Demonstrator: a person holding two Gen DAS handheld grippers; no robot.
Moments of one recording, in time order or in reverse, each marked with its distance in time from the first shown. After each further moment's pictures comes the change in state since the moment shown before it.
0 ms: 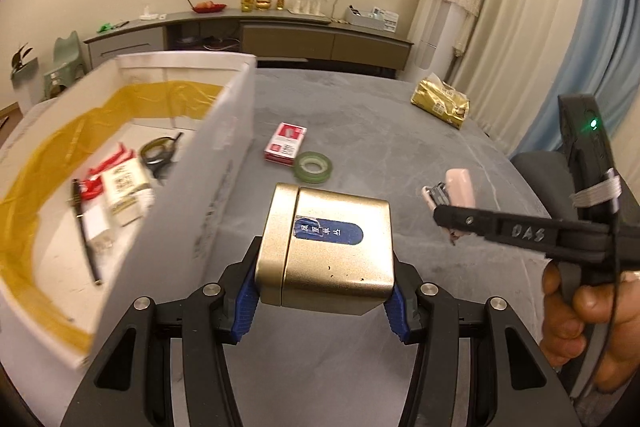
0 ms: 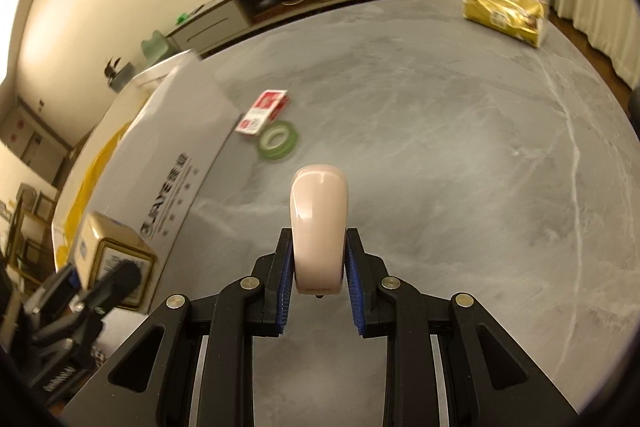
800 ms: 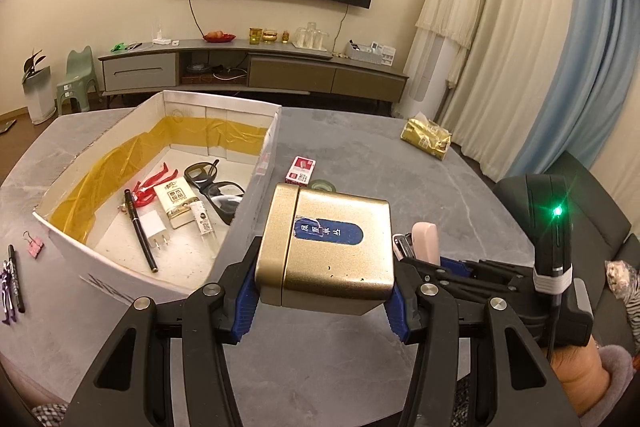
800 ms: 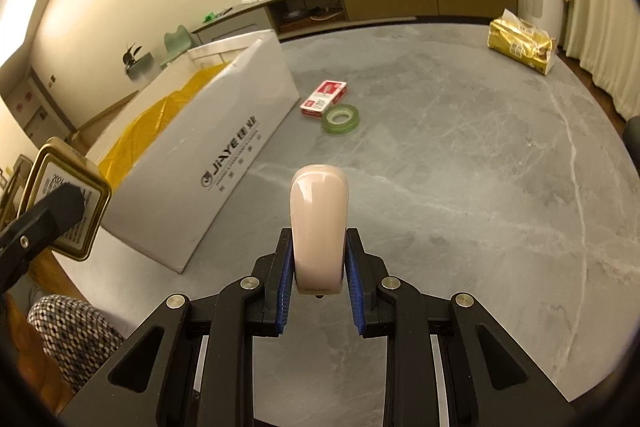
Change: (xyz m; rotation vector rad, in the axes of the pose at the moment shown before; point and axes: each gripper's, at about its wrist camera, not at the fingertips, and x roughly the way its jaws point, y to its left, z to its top) left arm -0.095 0.020 -0.009 -0.022 -0.113 -0.028; right arm -0.037 0.068 -0.055 -0.105 -0.086 -0.017
